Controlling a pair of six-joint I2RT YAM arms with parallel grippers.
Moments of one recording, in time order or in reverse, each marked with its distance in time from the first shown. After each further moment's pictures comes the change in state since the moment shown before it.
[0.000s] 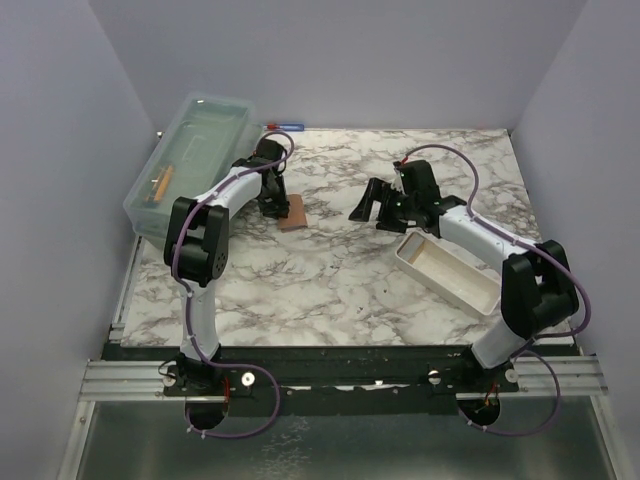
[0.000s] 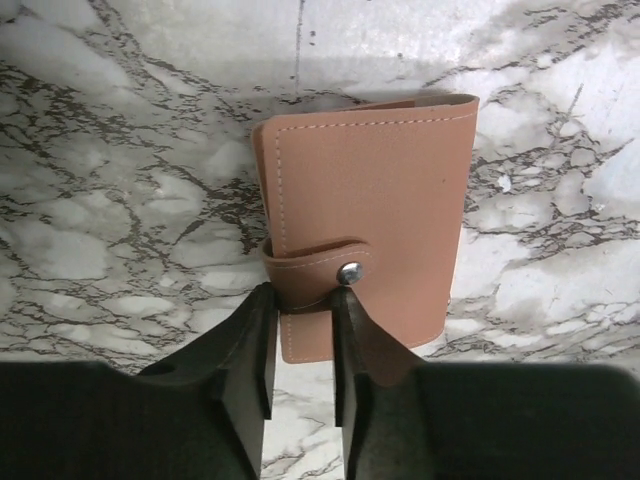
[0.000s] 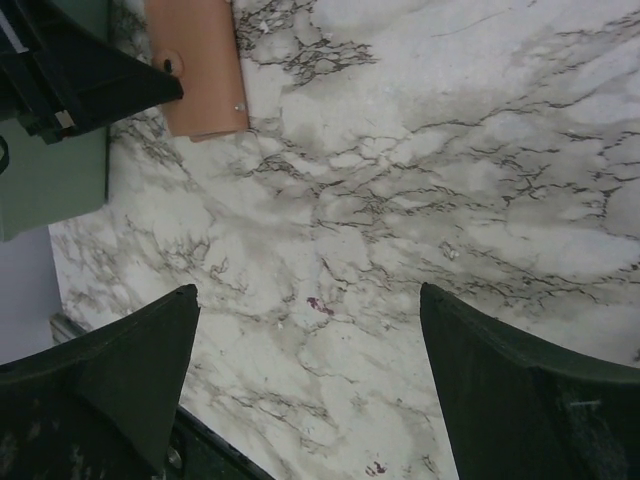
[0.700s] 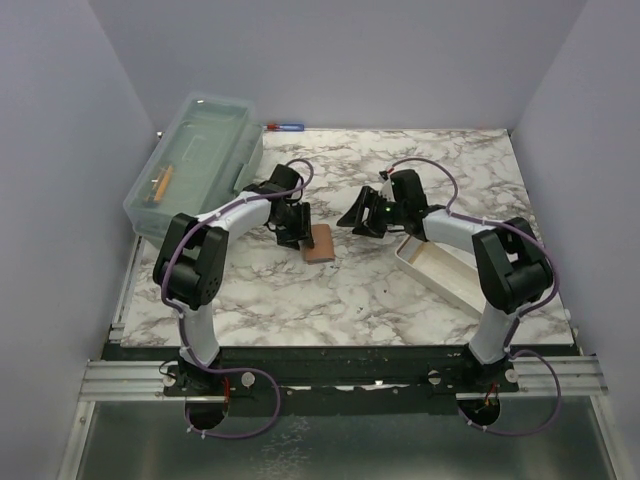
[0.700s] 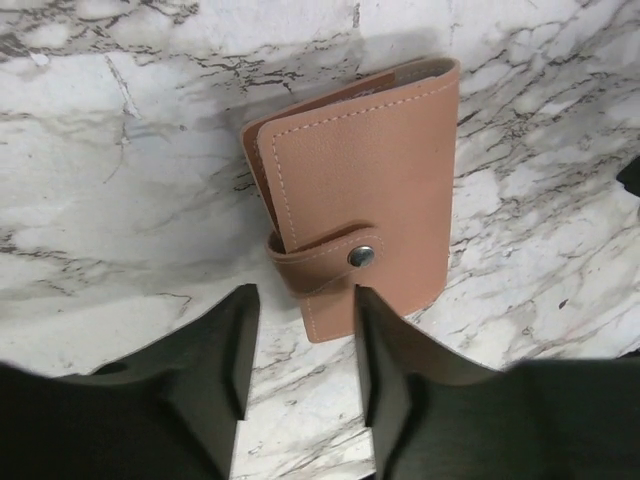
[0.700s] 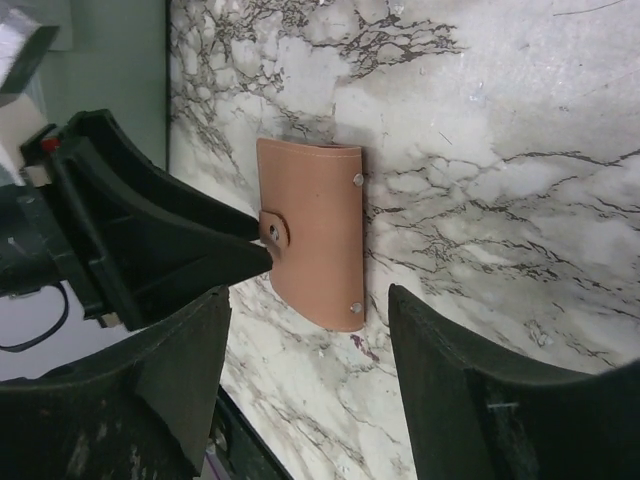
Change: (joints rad) left arm -0.137 -0.193 -0.307 0.096 0.233 0.001; right arm 0.004 0.191 -0.056 0.327 -0.234 0.132
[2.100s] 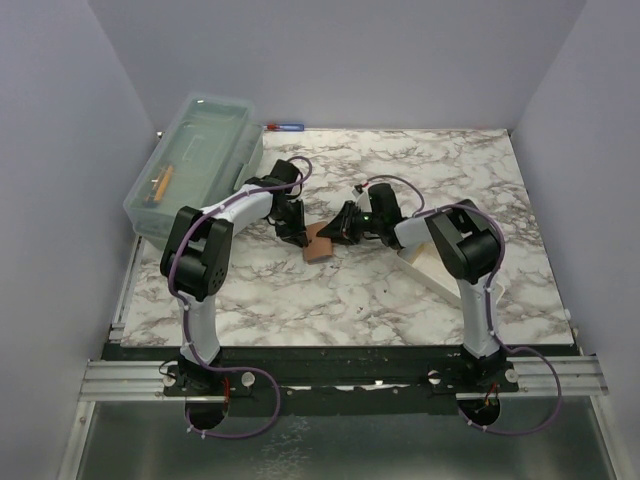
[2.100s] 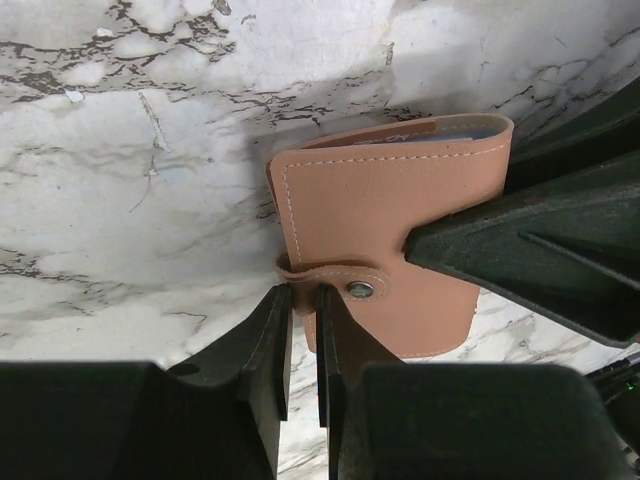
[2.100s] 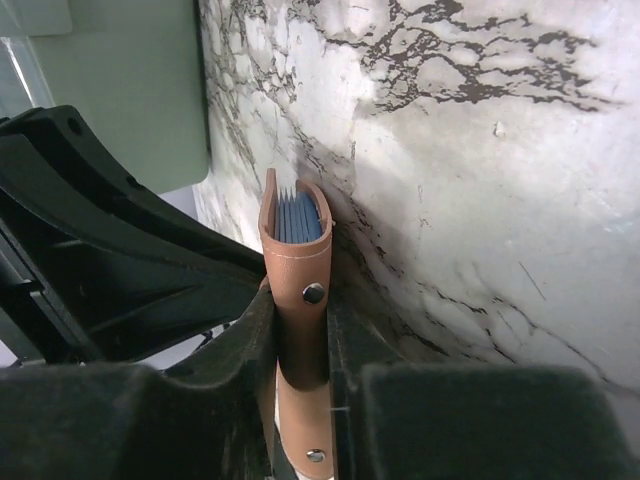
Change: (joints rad) left arm 0.023 0.074 0.093 -0.072 -0.002 0.007; right arm 0.073 0.365 0.077 0.417 -0.199 0.253
